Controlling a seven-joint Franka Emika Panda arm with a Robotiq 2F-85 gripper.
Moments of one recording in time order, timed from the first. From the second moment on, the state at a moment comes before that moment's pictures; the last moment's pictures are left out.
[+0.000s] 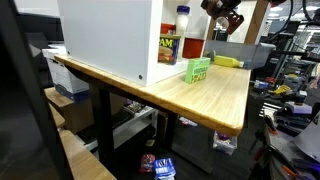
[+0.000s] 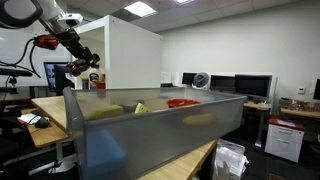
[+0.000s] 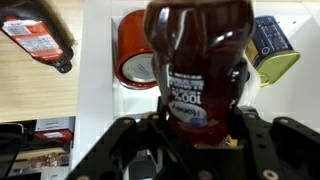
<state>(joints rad) 0.18 -0.87 -0.06 -2.79 0.09 2.68 0.03</state>
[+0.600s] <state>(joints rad) 0.20 -0.86 -0.07 -2.79 0.09 2.58 -0.02</state>
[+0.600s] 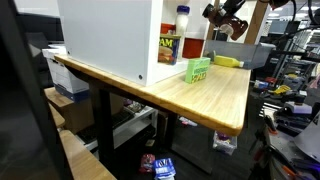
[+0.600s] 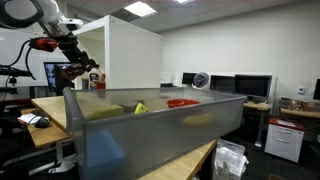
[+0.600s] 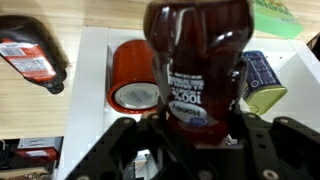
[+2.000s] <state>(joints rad) 0.20 -0.61 0.01 -2.79 -0.09 2.49 -0.28</state>
